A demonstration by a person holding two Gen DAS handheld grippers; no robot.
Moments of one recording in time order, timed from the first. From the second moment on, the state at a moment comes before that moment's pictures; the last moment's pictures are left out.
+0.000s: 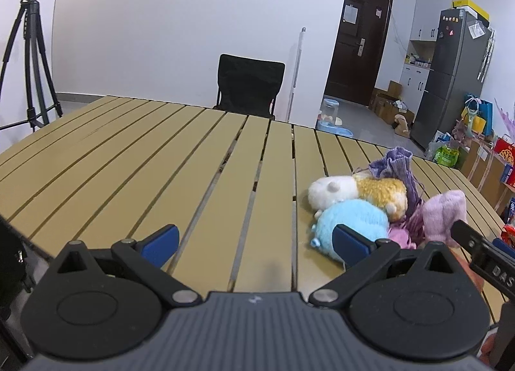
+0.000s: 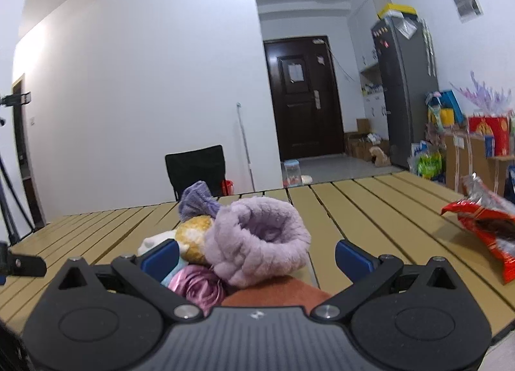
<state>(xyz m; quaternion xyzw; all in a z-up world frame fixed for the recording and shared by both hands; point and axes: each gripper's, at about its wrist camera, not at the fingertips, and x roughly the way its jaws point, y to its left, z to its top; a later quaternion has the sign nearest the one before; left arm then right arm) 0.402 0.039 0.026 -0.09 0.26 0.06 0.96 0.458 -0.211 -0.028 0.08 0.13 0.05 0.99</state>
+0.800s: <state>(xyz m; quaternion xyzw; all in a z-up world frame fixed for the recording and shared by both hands) 0.456 0.020 0.013 -0.10 0.30 0.04 0.95 0.525 -0.214 -0.045 0.14 0.21 0.06 0.97</state>
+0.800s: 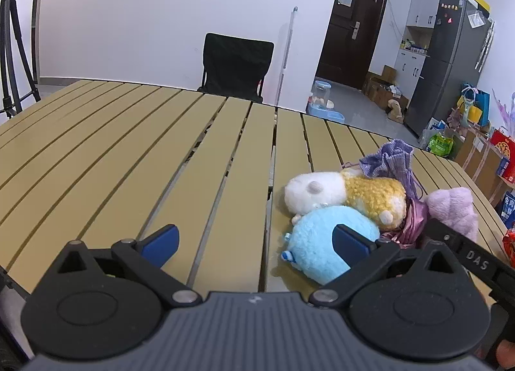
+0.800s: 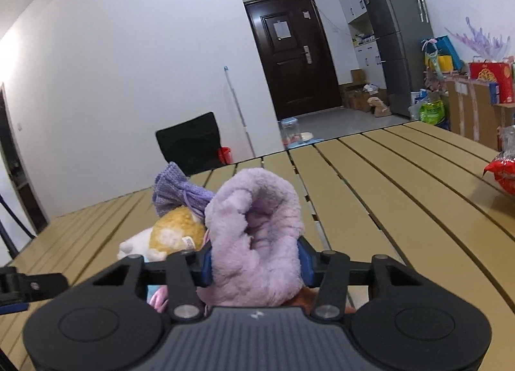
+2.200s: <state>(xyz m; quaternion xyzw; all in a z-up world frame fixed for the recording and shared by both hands) 0.504 -0.033 -0.032 -0.10 0.32 0.04 0.94 0.494 -0.283 -0.043 0.13 0.16 0.00 0.98</state>
